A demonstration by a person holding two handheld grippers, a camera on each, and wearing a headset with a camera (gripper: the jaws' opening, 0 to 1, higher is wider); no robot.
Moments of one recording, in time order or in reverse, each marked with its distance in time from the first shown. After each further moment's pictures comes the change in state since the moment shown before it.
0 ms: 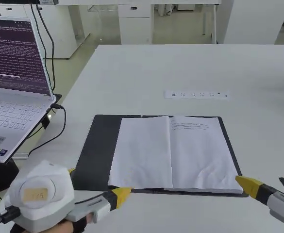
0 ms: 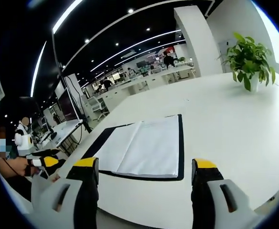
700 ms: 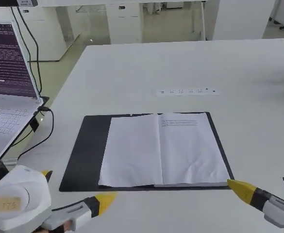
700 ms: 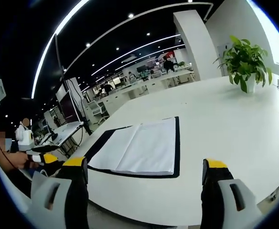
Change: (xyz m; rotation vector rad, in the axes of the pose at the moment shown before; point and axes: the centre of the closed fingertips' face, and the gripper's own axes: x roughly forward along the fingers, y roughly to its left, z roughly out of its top) left arm 0.002 -0.005 0.013 0.095 0.014 -0.006; right arm -0.015 -0.013 -0.003 -0.002 -0.047 0.007
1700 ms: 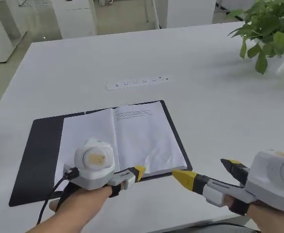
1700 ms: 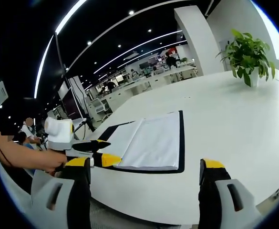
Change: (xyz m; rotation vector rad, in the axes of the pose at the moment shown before) left arm 0.165 -0.150 -0.009 0.123 0.095 -0.211; right arm 0.008 -0.001 -0.016 0.018 0.026 0.037
